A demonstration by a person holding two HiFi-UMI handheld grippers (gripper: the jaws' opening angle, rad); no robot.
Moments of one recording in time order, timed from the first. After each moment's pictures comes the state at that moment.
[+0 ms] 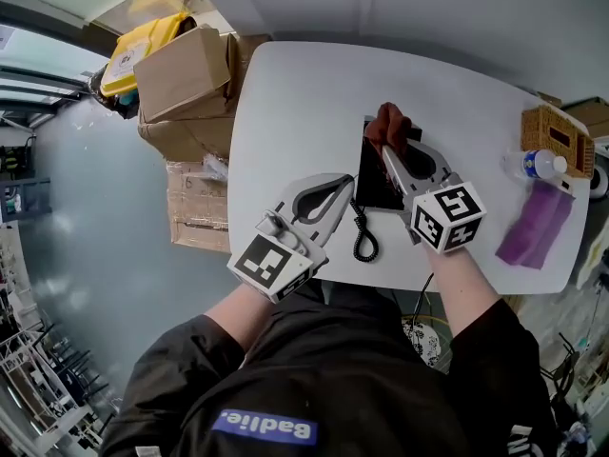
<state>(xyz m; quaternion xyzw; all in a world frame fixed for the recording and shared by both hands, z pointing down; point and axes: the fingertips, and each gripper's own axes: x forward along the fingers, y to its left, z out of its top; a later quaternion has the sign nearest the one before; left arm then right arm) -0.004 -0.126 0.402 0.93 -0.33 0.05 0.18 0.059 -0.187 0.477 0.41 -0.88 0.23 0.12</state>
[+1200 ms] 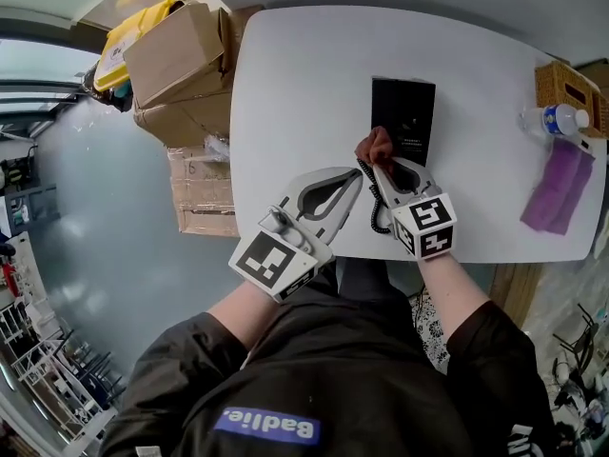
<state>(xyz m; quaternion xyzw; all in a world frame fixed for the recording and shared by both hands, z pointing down) -0.015 -0.079 0.427 0.93 -0.29 0.06 0.20 0.024 -0.085 0.577 0.41 -0.84 0.27 0.22</state>
